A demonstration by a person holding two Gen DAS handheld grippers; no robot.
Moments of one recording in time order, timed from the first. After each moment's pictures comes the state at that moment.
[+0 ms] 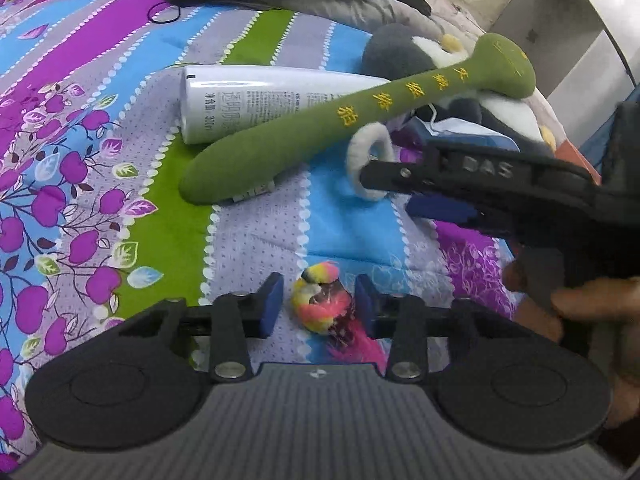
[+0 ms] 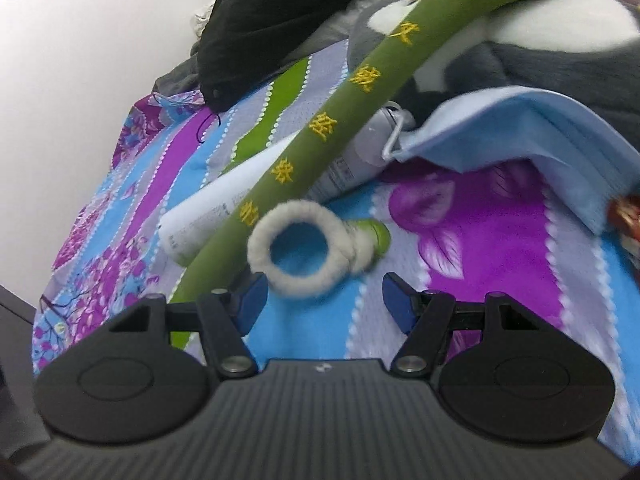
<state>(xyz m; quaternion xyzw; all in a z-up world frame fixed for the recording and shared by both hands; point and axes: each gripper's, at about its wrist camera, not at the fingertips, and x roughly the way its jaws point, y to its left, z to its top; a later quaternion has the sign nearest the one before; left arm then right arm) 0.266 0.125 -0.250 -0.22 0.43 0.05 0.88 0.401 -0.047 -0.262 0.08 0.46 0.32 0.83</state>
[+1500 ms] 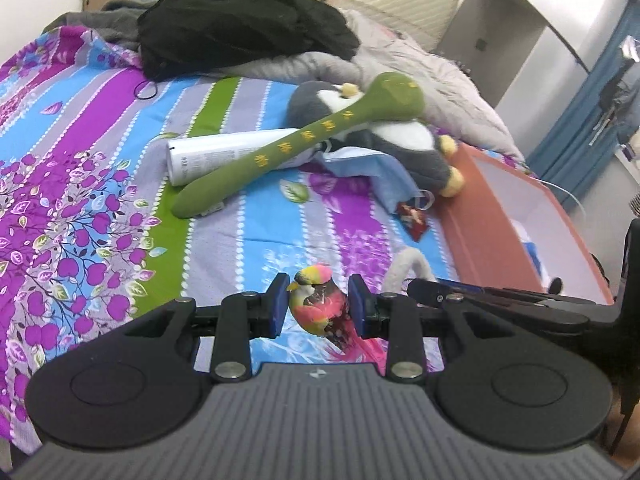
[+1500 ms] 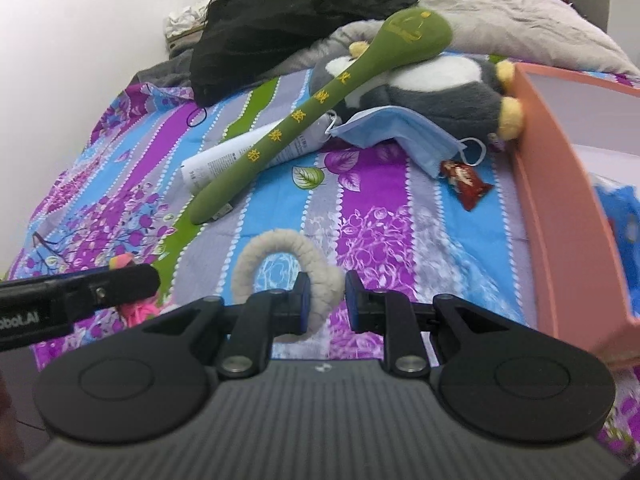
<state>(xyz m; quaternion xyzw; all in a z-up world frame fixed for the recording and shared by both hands) 0.153 0.060 -0.124 -0.18 0.38 0.01 0.91 0.232 -0.134 -0.163 0.00 0.42 0.22 0.88</state>
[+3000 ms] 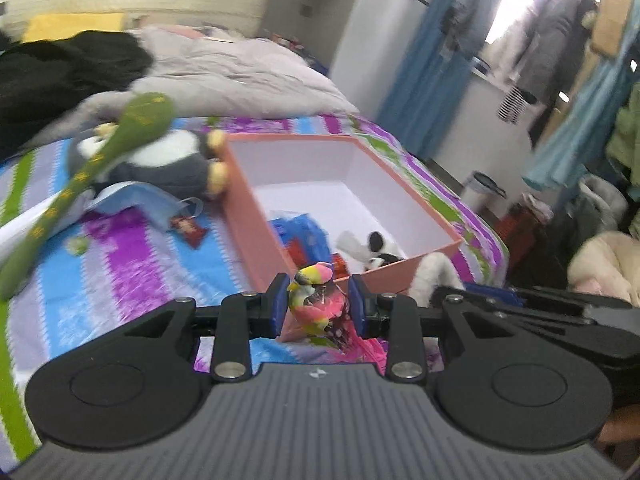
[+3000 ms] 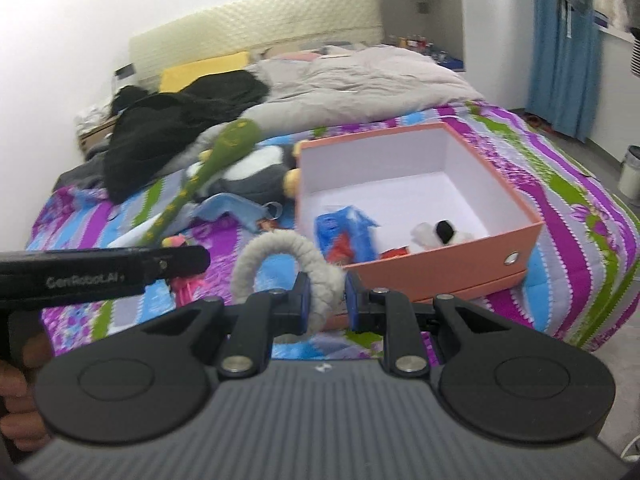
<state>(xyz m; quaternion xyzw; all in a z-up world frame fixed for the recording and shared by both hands) 0.165 -0.140 -0.046 -0.08 0.36 -0.22 0.90 0.135 -0.327 -0.064 0.05 0.34 0.05 0.94</state>
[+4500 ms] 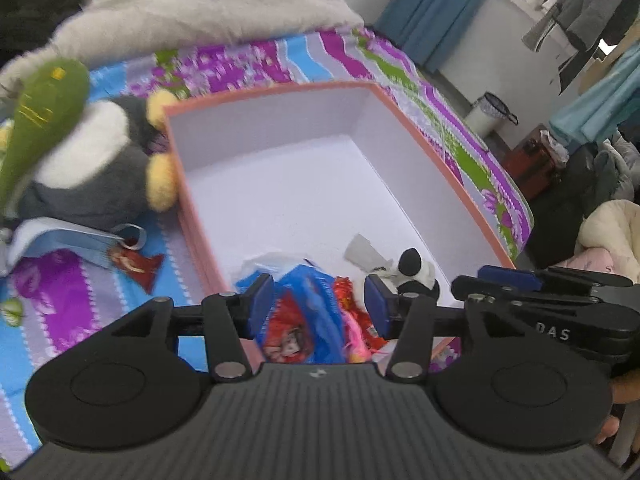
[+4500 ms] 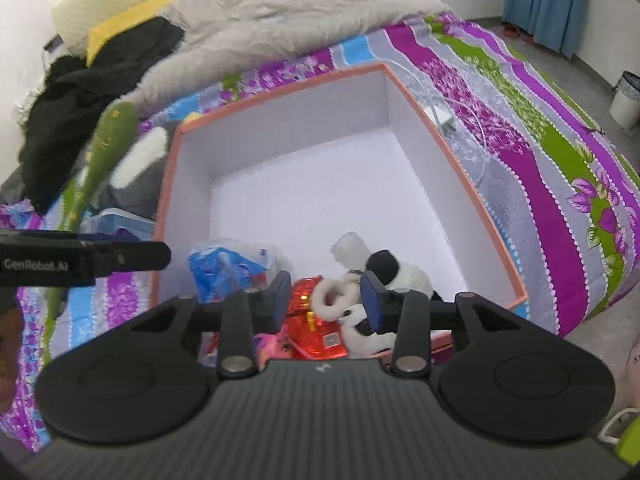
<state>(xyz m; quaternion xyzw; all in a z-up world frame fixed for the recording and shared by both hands) 0.390 -0.206 -0.081 -0.04 0.50 -0.23 0.83 0.308 -0.412 -0.093 0.08 0.46 0.03 0.88</state>
